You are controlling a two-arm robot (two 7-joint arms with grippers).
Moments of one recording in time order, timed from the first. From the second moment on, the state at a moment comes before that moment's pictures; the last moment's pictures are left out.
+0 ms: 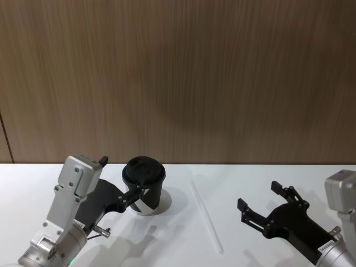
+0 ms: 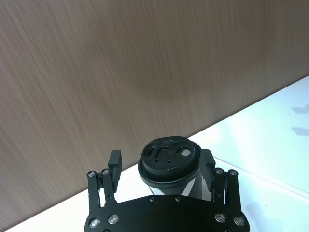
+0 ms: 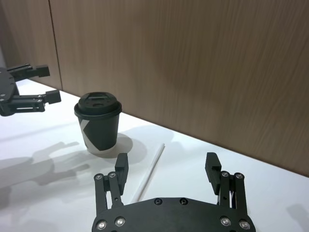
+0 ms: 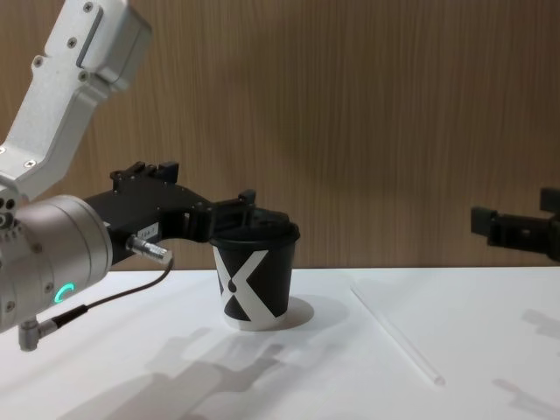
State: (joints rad) left arm -0.24 0.38 0.45 -1.63 -0.20 0.01 -0.01; right arm 0.00 0.45 -0.20 -1.79 0.33 0.12 0.27
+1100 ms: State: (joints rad) left arm -0.24 0.38 0.45 -1.63 -0.20 0.01 -0.01; right arm 0.09 0.40 -0.29 -1.75 0.33 0.28 0.24
